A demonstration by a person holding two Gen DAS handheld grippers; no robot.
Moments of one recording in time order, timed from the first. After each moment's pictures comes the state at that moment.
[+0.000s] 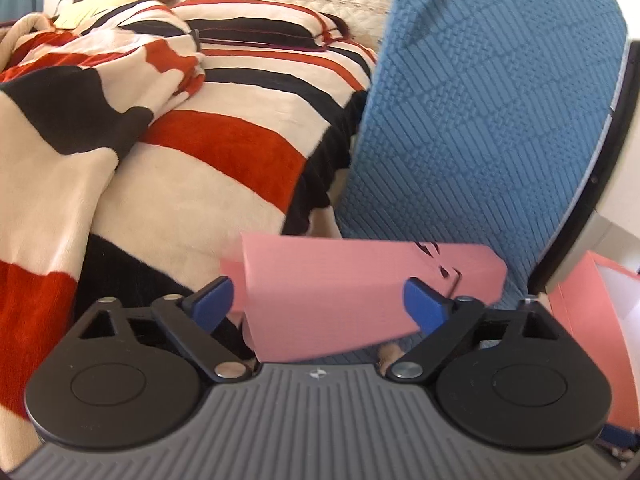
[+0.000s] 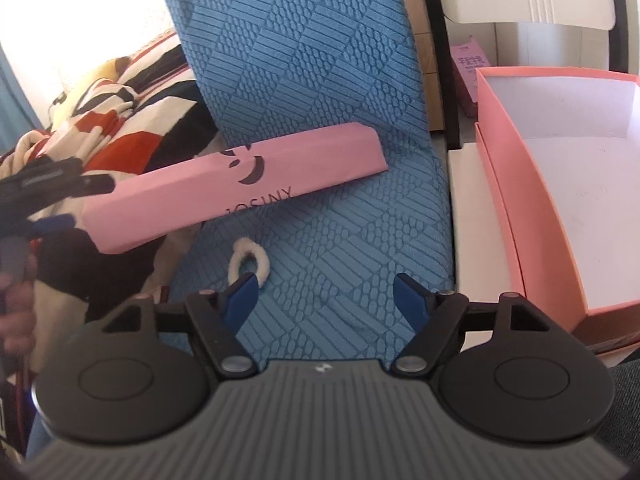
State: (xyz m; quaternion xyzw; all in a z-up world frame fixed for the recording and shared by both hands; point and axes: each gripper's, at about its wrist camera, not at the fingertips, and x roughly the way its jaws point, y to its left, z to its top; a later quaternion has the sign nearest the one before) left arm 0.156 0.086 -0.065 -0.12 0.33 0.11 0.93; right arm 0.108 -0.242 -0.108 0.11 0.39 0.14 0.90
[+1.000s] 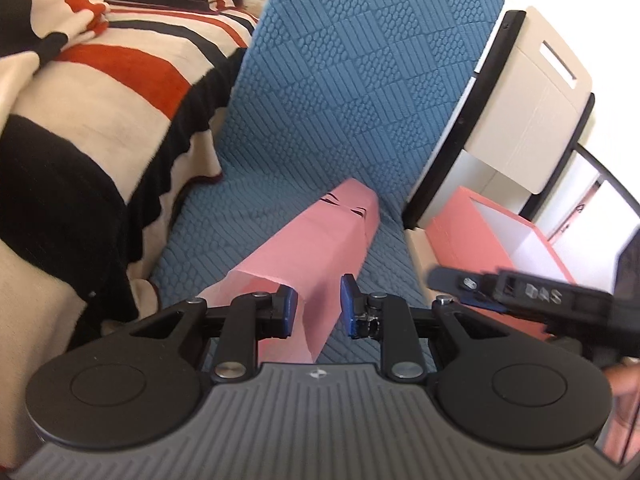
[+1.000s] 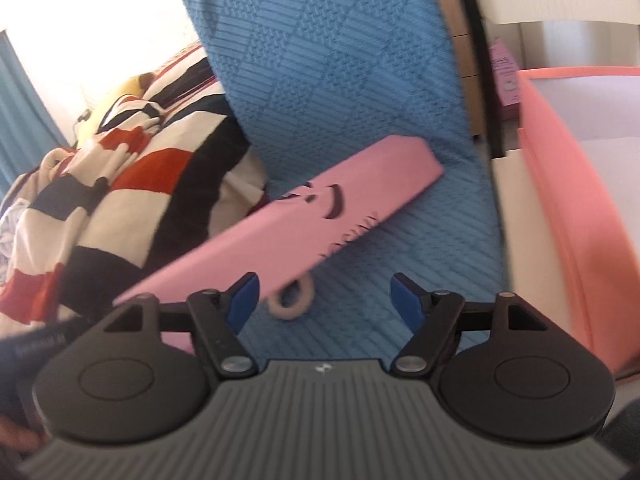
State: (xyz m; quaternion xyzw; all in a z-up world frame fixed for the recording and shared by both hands) left arm 0.081 0.049 -0.108 -0.18 0.33 -0.07 0.92; right arm 0.132 -0.213 -0.113 0.15 0.37 0.17 0.90
